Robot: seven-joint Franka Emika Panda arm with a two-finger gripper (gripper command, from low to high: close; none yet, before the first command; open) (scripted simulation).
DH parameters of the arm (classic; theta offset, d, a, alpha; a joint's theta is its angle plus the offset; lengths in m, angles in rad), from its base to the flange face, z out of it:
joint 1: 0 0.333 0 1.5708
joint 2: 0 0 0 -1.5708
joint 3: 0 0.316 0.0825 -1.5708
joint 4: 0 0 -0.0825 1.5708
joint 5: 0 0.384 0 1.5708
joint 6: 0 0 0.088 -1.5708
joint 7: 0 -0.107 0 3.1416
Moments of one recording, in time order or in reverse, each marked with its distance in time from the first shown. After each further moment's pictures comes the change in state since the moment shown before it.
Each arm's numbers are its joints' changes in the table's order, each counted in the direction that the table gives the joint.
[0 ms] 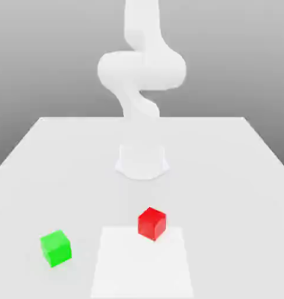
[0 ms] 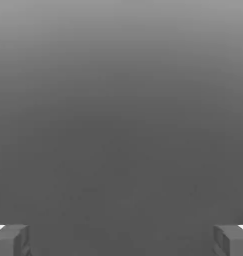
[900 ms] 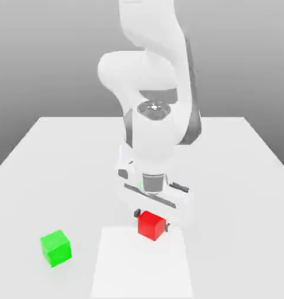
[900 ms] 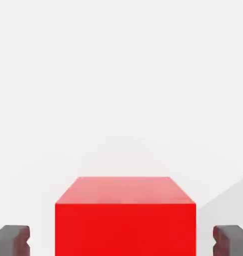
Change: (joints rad) arm 0.017 -0.903 0.036 0.566 -0.122 0.746 -0.706
